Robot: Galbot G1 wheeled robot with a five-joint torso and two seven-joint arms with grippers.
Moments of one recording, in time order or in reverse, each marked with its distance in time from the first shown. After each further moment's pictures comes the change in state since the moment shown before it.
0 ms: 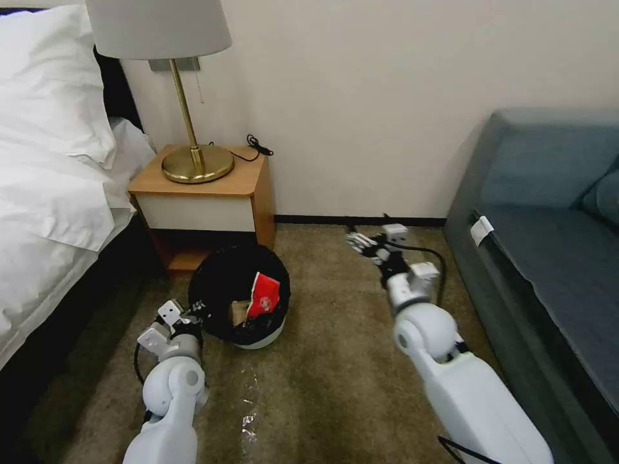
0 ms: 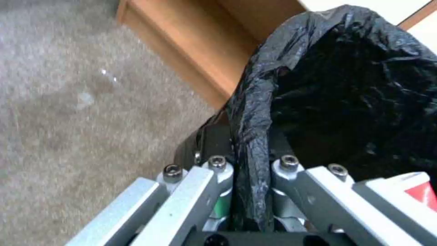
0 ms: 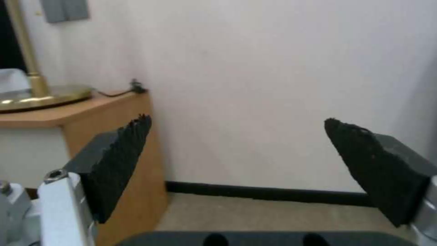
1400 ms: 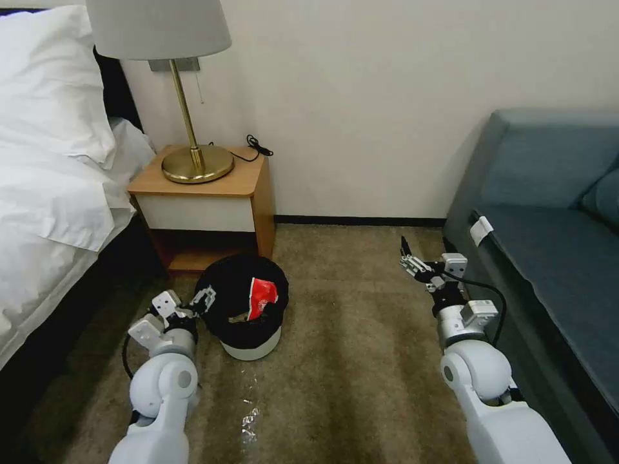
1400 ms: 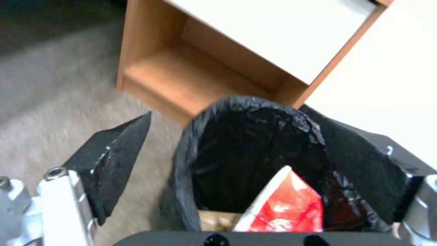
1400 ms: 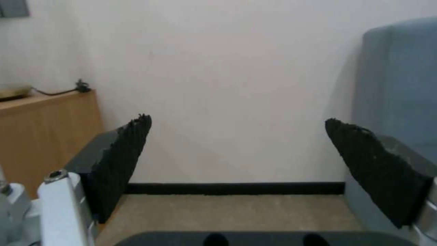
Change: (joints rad) left arm 0.061 0.073 -0.005 -0.231 0.175 0.133 0.022; right arm -0.186 0.050 0.212 0.033 -0.077 0.087 -0.063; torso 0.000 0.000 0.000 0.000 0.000
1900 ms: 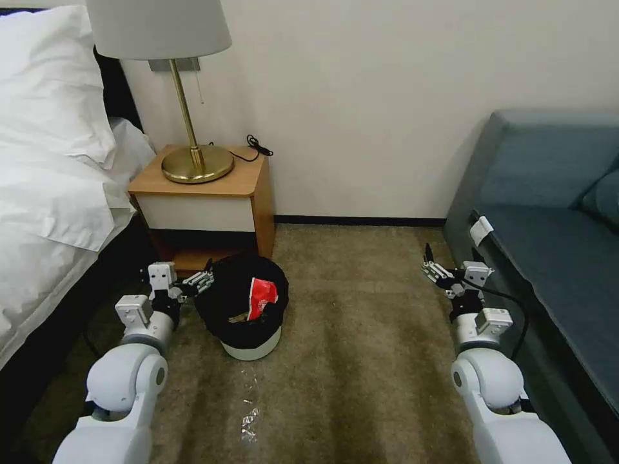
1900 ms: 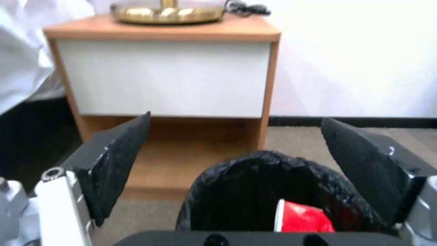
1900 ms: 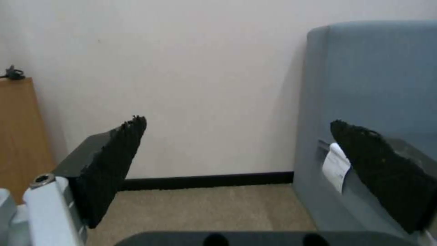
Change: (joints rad) left arm -0.015 0.161 -0.029 -0.015 0.293 -0.073 0.394; right arm -0.035 0.056 0.075 -0.022 -0.085 0.011 0.044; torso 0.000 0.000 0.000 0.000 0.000
